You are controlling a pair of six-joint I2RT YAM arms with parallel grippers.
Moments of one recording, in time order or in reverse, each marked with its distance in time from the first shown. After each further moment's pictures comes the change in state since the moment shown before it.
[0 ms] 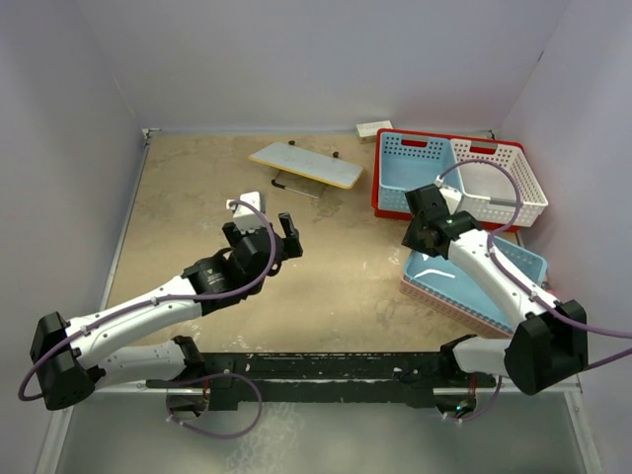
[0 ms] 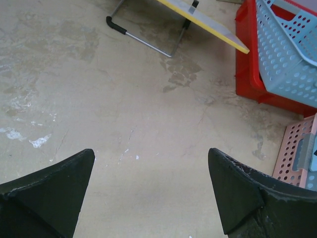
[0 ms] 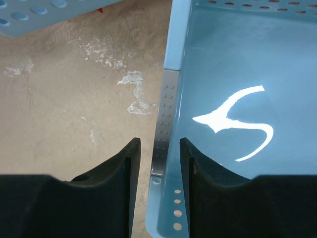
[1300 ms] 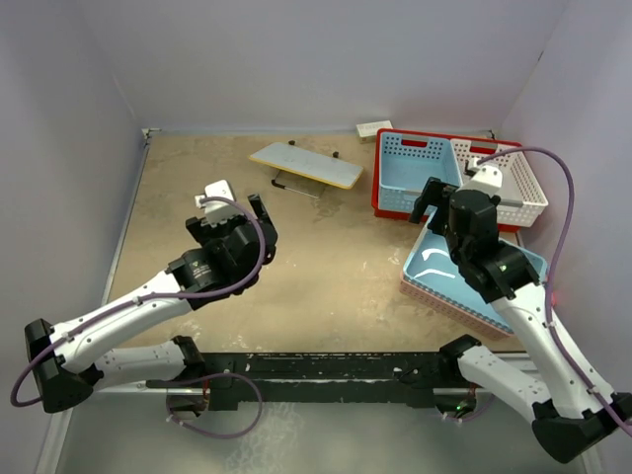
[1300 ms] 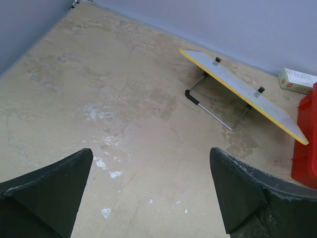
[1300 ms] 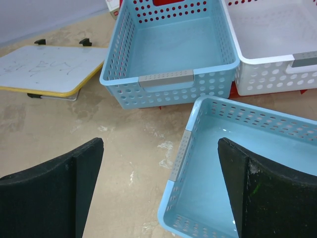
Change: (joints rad) left arm 0.007 0.003 0.153 -0.232 -0.410 -0.021; right arm 0.075 -0.388 0.047 0.180 0.121 -0.278
